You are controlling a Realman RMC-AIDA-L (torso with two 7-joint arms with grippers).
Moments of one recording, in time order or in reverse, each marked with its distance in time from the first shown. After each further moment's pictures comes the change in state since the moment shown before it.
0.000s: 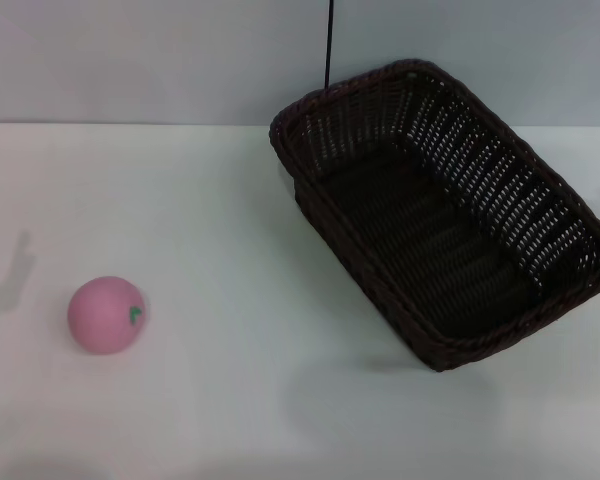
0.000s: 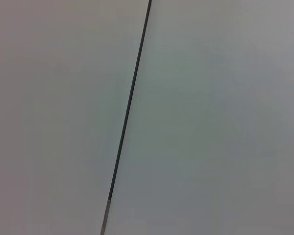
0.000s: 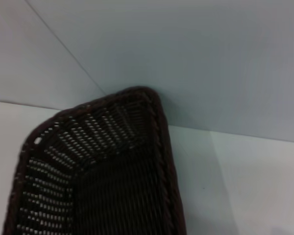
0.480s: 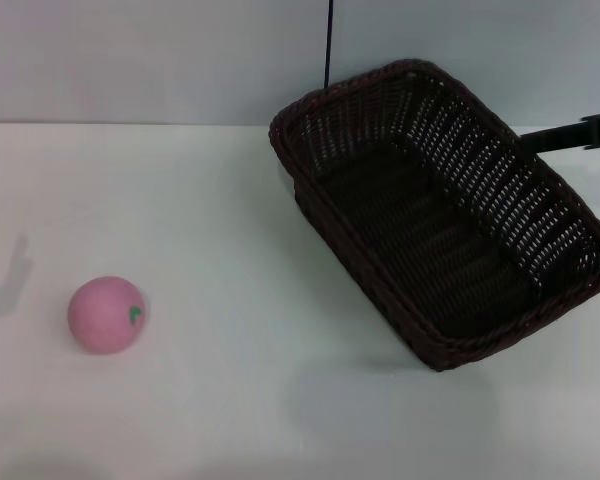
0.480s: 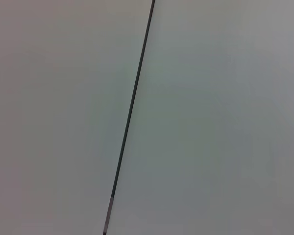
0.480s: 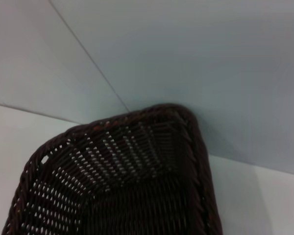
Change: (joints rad) left arm 0.012 -0.002 0.000 -0.003 0.000 0.003 0.000; right arm 0.043 0.048 -0.171 0.268 0.118 0.339 -0.094
